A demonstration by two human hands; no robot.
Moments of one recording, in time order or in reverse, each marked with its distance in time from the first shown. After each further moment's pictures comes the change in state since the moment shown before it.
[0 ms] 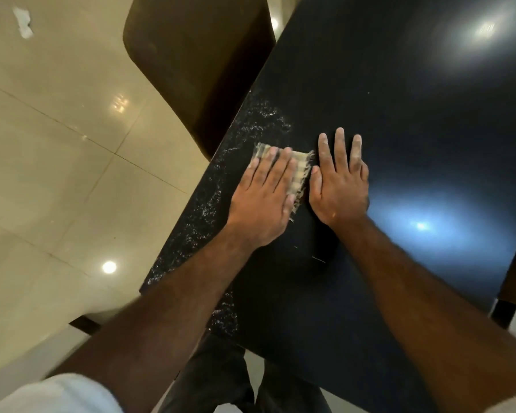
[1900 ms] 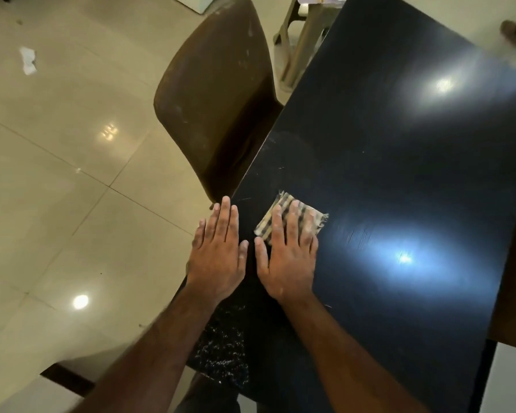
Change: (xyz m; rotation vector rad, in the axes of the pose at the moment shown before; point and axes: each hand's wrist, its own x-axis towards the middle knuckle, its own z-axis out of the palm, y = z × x) left_hand -0.050 -0.086 -0.007 -0.192 -0.191 -0.284; right_hand -0.051 -0.116 0.016 0.073 -0.035 0.041
